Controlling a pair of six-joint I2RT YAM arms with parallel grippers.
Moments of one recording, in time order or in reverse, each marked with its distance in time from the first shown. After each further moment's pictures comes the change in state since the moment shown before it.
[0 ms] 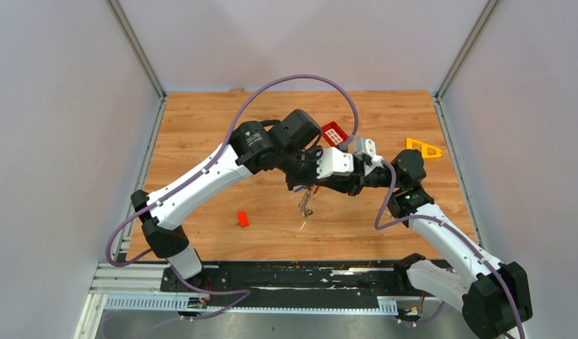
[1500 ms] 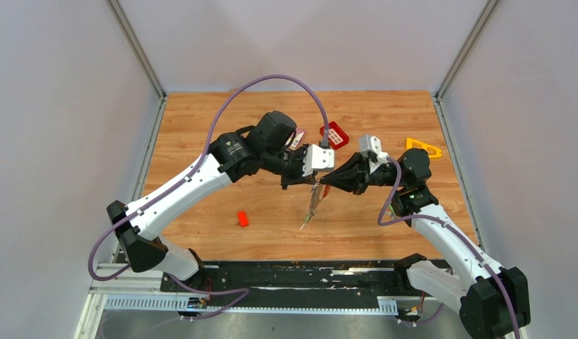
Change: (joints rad) left arm 0.114 -0.194 -0.365 0.371 0.239 0.042; right arm -0.055 -0.017 0.003 -0.026 -0.044 0.032
